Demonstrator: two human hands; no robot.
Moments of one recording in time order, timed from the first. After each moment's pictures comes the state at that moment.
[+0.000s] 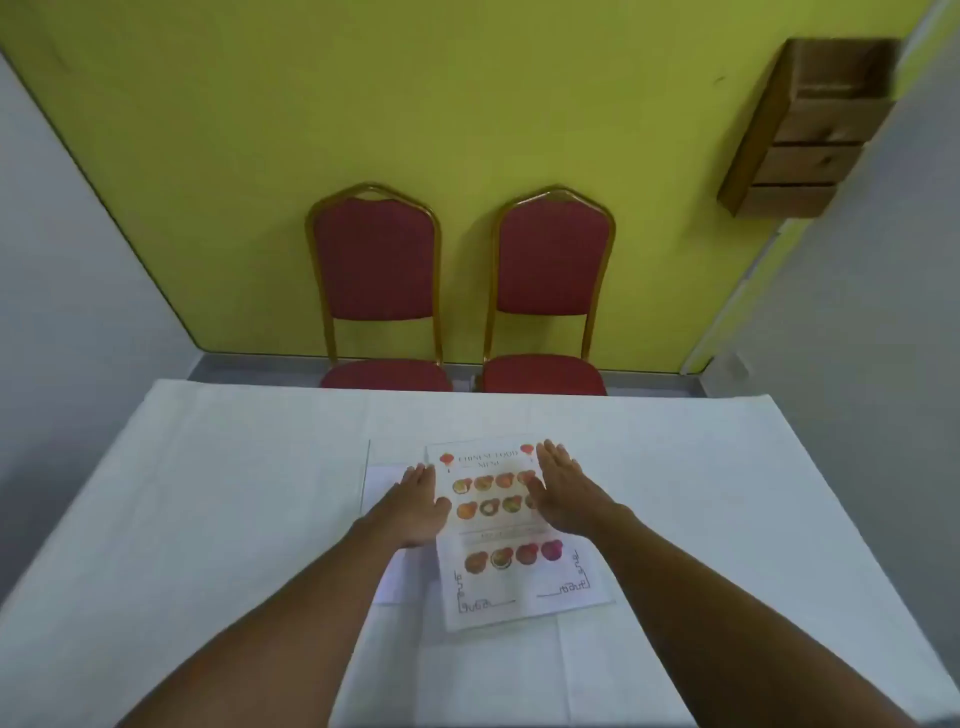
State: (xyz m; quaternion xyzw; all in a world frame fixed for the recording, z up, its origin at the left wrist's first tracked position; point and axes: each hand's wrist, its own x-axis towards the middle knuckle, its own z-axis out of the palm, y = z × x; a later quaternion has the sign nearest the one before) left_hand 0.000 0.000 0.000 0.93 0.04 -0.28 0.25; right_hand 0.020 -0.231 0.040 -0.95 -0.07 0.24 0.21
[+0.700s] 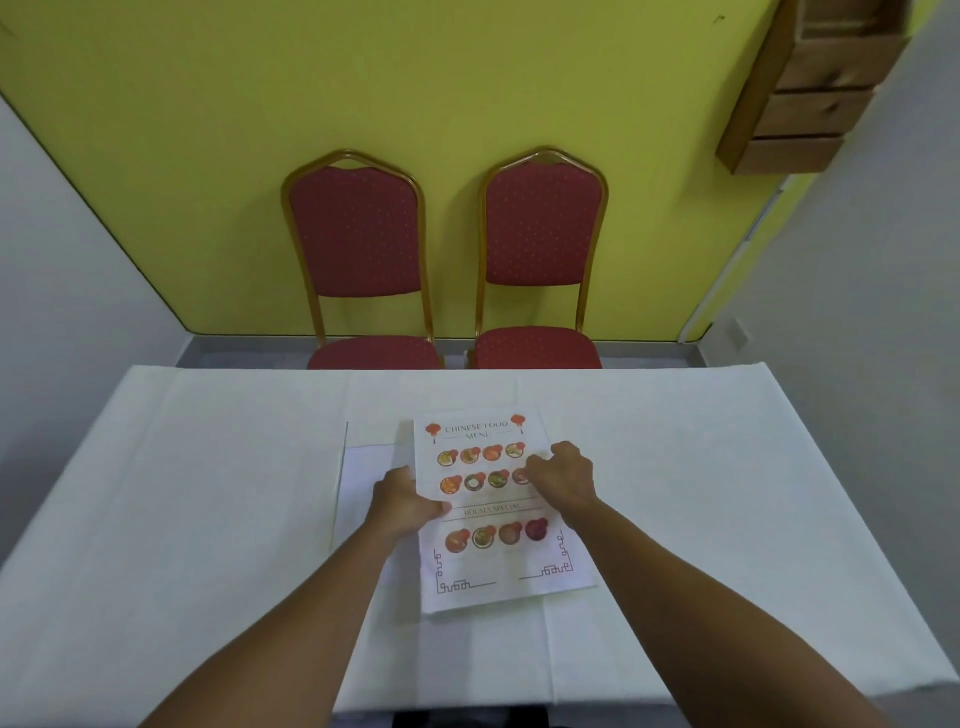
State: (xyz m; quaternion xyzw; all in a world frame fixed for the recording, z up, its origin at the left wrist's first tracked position) left_hand -0.011 -0.024 -0.006 0.83 0.23 -0.21 0.46; right_hand 0.021 -0.238 0.023 -0.85 0.23 0.18 0.45
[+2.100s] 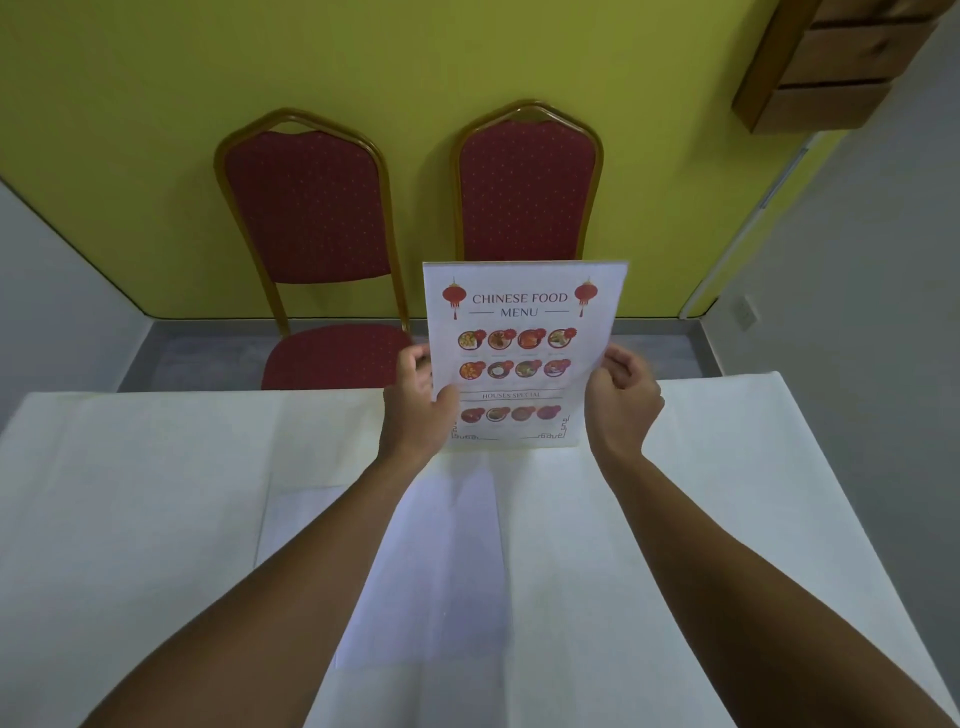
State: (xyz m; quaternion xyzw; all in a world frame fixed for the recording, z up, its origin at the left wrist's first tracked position) left_hand 0.147 -0.112 0.040 0.80 0.14 0.04 0.59; right_hand 0.161 -0.316 0.046 -0.70 0.26 -0.18 0.64
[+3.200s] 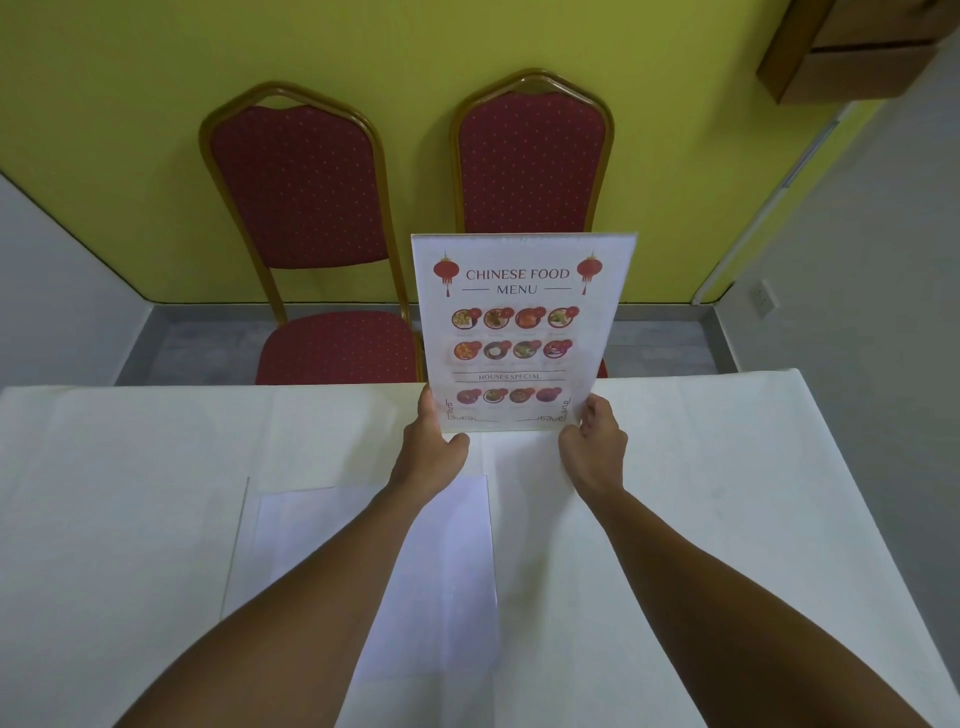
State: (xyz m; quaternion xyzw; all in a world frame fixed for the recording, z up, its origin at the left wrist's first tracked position) left_hand 0.145 -0.133 -0.020 0.85 0.17 -0.13 0.48; right_hand 0.154 -0.325 -0.030 -0.82 0.23 0.05 0.53
